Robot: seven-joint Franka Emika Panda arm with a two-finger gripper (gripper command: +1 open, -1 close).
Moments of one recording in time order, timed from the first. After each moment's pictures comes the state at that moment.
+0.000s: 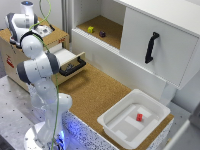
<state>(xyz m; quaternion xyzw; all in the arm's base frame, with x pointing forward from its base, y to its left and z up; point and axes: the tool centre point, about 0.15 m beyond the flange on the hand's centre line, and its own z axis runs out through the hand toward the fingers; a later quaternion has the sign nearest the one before) 0.159 0.439 0.457 -0.66 -0.74 -0.06 0.06</state>
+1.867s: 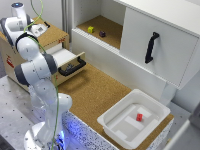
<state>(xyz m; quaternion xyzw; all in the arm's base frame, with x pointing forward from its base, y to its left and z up) 0.164 0.450 0.464 -0.66 -0.75 -0.12 -0.01</state>
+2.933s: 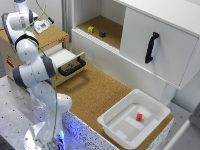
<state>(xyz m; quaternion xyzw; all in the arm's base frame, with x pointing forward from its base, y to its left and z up) 0.186 0.417 0.500 -0.69 -0.72 -0.12 -0.01</state>
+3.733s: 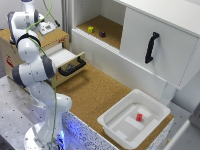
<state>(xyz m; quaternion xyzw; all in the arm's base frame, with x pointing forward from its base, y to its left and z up) 0.236 0.362 0.475 -0.78 -0.62 -0.08 -0.02</state>
